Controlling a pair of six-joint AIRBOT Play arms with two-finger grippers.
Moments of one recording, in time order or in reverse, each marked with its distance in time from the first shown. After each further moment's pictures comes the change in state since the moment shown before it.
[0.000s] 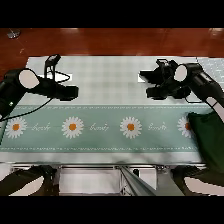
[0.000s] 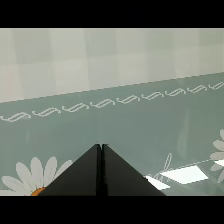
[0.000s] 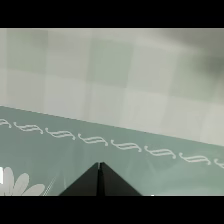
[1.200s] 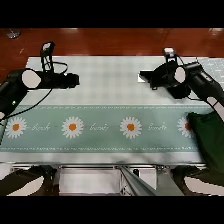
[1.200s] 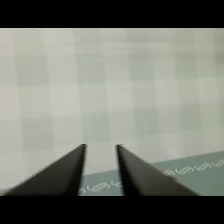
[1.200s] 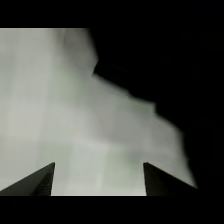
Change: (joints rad) left arm 0.000 -0.033 0.000 0.000 0.349 0.010; right arm -0.027 -0.004 0.013 -0.303 -0.324 0.166
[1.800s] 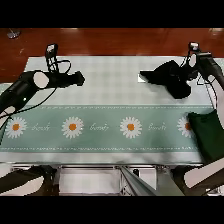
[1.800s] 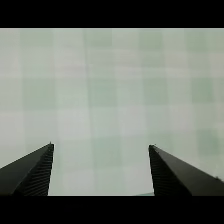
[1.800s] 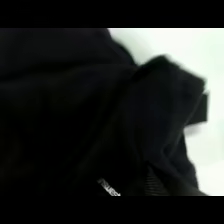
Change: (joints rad) left arm 0.003 -0.095 0.000 0.000 0.085 0.004; right arm -0.274 -0.426 0.410 0.041 0.162 0.026
